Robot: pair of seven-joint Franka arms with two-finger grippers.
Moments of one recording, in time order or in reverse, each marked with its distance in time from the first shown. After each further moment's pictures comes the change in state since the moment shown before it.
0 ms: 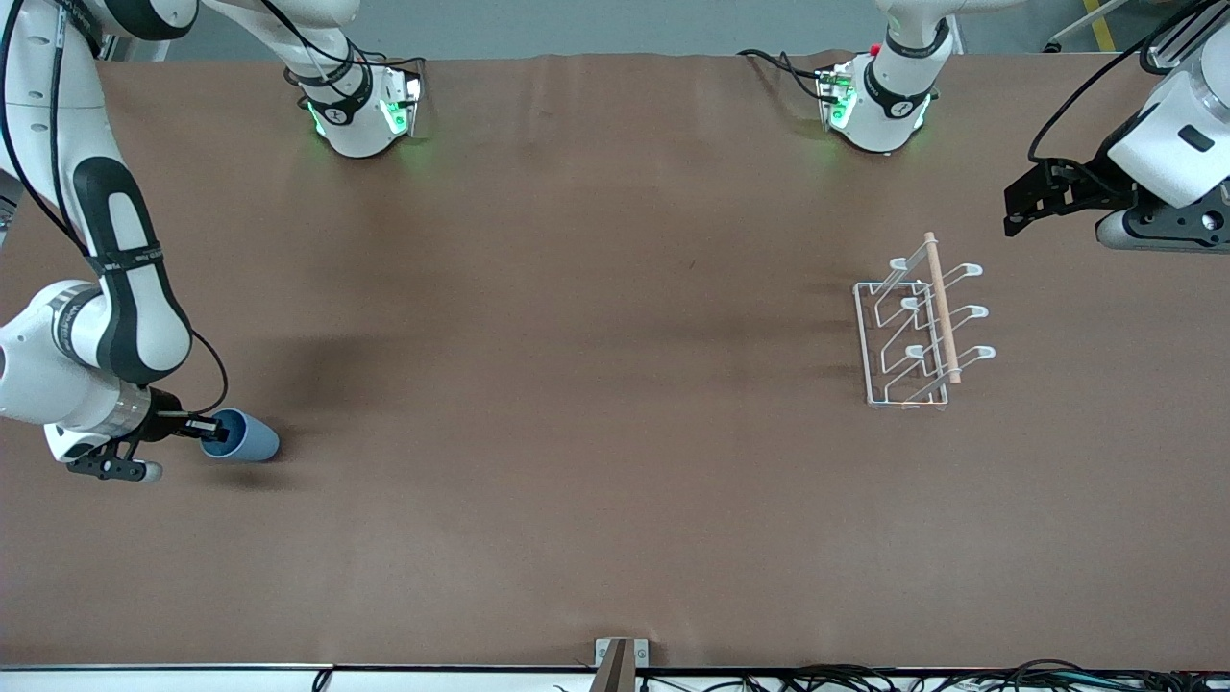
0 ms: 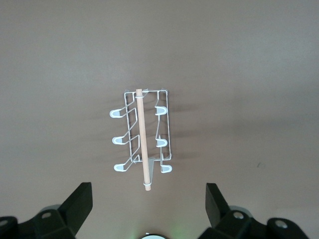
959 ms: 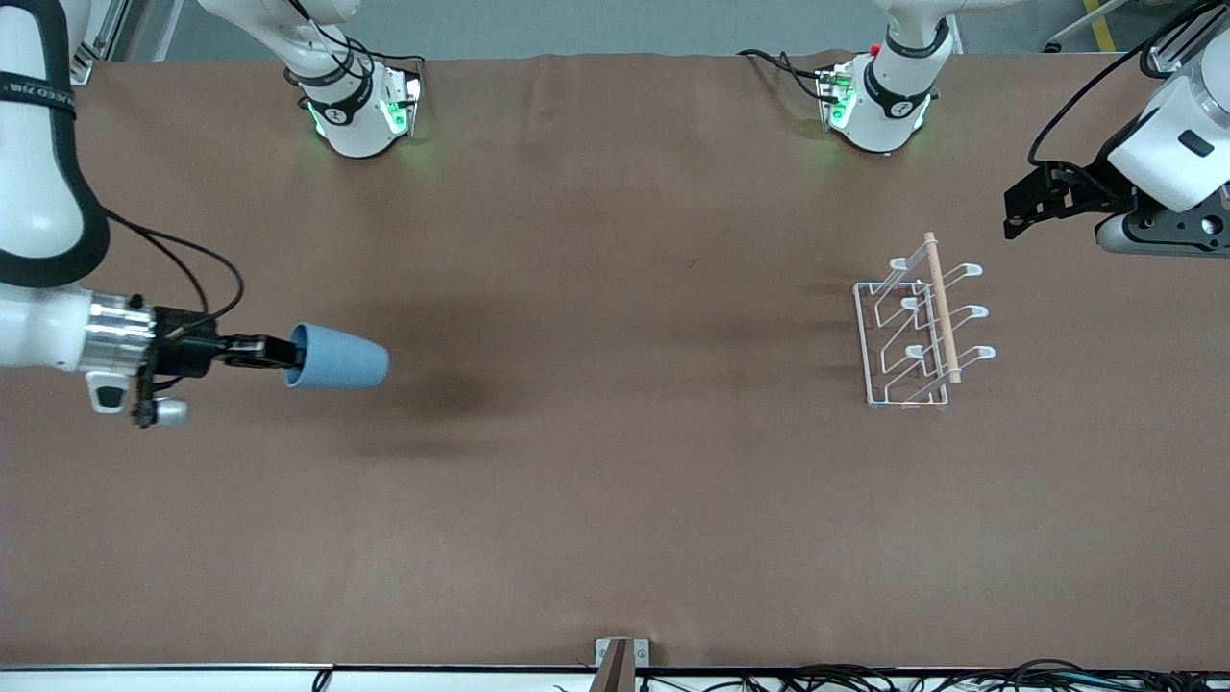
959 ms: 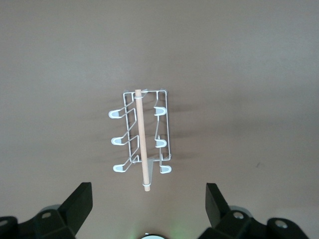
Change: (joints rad) left arm -0.003 0.012 -0.001 0.004 -0.015 0.000 0.002; right arm 0.147 -0.324 0.072 -0.023 0.699 -0.540 0.005
